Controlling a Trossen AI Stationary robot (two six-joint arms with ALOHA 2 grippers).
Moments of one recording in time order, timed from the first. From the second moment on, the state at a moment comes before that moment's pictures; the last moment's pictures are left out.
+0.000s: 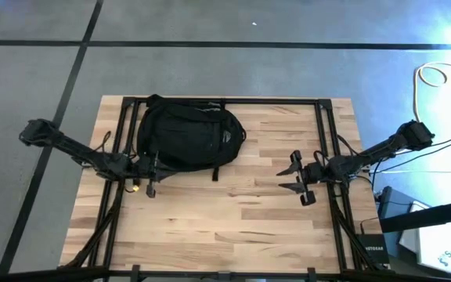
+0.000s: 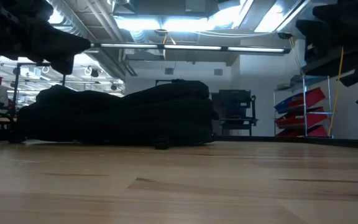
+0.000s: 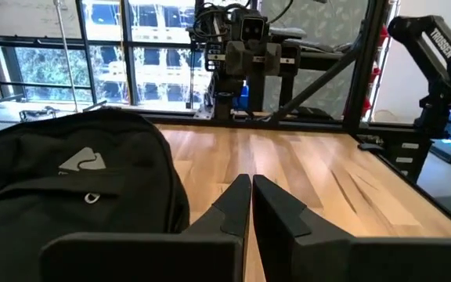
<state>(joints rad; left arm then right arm) -0.33 0.61 0.01 0.61 -0.38 -0.04 0.37 0.70 0.01 0.81 0.17 0.00</state>
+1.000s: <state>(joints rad) -0.37 0.01 0.01 0.06 -0.40 0.03 0.37 0.67 0.01 0.71 0.25 -0.06</state>
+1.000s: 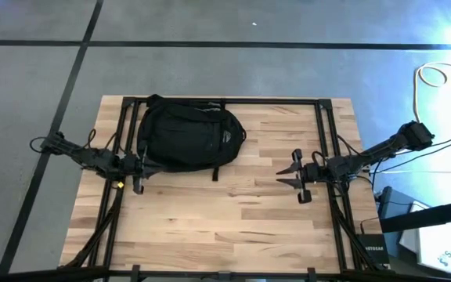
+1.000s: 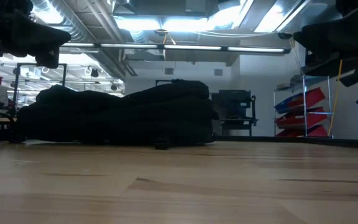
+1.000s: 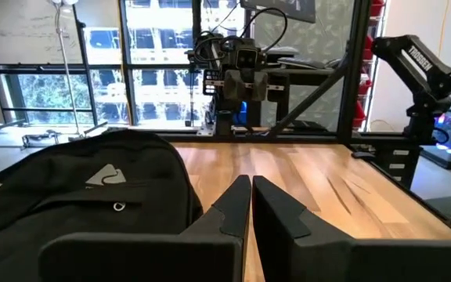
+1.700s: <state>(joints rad) -0.37 0.01 0.01 0.06 -0.42 0.06 0.37 0.67 0.01 0.65 0.65 -0.09</state>
